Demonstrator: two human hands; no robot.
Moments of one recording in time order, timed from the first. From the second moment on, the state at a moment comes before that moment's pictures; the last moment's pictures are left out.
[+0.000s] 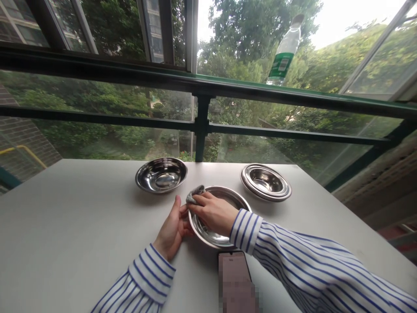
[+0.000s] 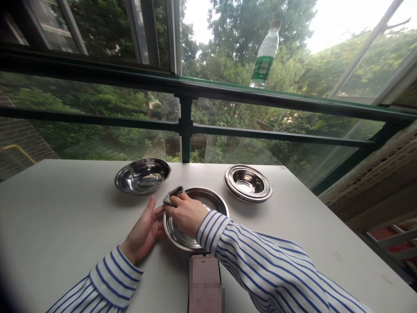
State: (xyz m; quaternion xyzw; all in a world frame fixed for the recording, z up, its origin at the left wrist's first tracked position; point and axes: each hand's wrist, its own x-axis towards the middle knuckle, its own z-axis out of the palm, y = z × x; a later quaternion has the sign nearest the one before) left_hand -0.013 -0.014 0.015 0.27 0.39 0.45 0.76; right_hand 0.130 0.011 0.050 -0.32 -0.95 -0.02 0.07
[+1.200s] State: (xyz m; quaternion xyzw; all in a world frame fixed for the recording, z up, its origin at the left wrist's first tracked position) left_hand -0.007 -0.014 0.012 0.29 0.43 0.51 0.69; right_hand 0.142 -0.032 0.070 -0.28 -0.96 -0.01 -0.01
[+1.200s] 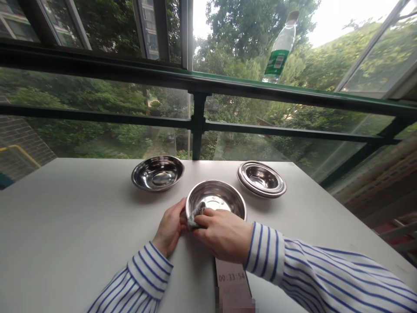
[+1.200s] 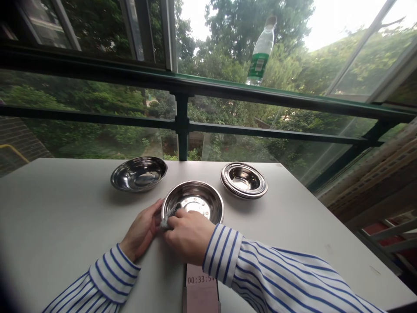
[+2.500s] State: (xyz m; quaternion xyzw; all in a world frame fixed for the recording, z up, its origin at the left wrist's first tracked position) left_hand -0.012 -0.013 0.017 0.33 0.51 0.51 0.61; right_hand 0.237 -0.055 0.033 -0.38 -0.91 -0.09 0.14
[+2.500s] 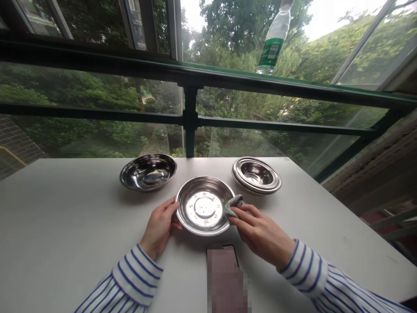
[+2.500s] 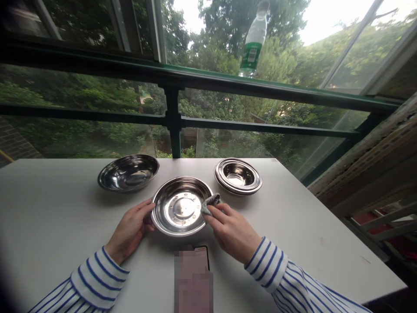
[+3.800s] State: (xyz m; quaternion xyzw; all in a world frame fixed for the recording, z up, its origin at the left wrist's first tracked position) left_hand -0.024 -0.008 0.021 0.36 0.54 0.45 0.61; right_hand 0.237 -0.069 0.023 -0.36 -0.91 0.04 0.18
